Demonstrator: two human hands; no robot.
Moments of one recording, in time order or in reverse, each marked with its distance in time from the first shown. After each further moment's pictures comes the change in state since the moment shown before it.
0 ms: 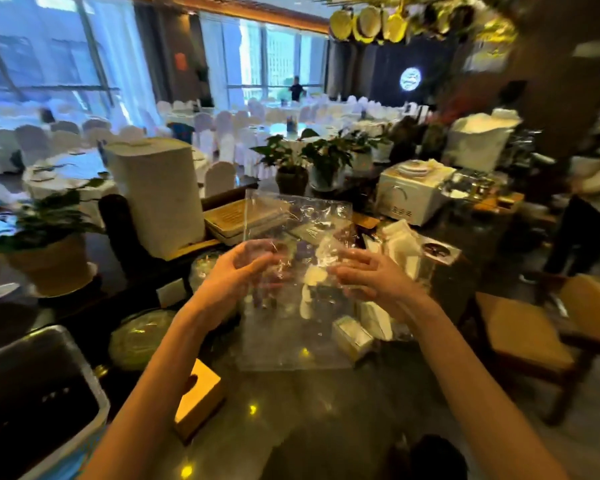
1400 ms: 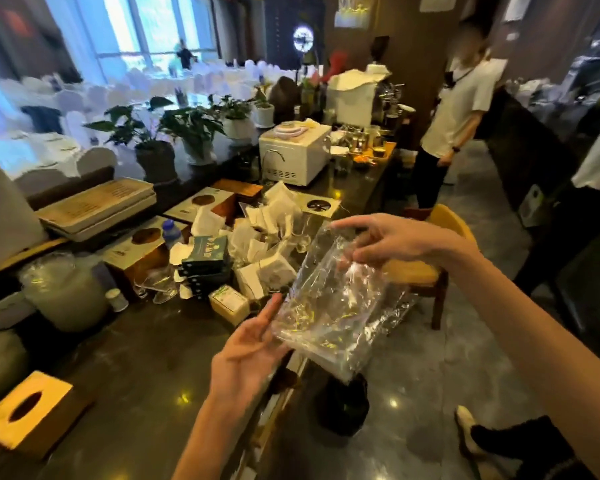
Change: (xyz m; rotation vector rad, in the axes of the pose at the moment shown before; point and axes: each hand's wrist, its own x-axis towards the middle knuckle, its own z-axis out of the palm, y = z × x) left_hand -0.085 -0.154 0.297 -0.790 -0.230 -0.266; right_hand -0.216 -0.042 -0.244 -0.681 -0.055 0.181
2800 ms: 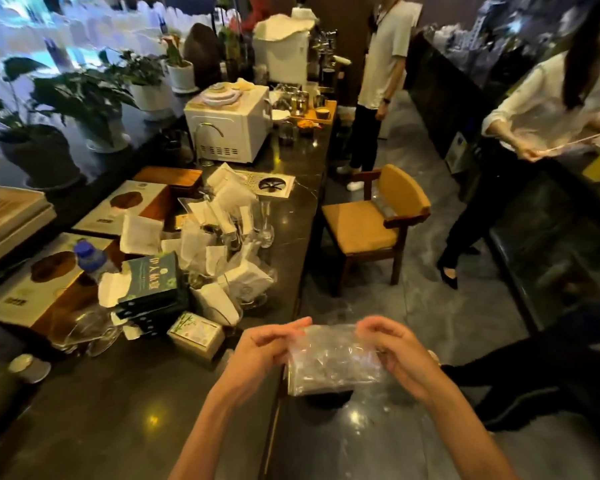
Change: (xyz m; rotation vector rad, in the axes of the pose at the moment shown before) left_hand 0.155 0.014 -0.078 0.592 -0.200 -0.343; right_hand 0.052 0.132 0.142 1.094 0.638 0.291
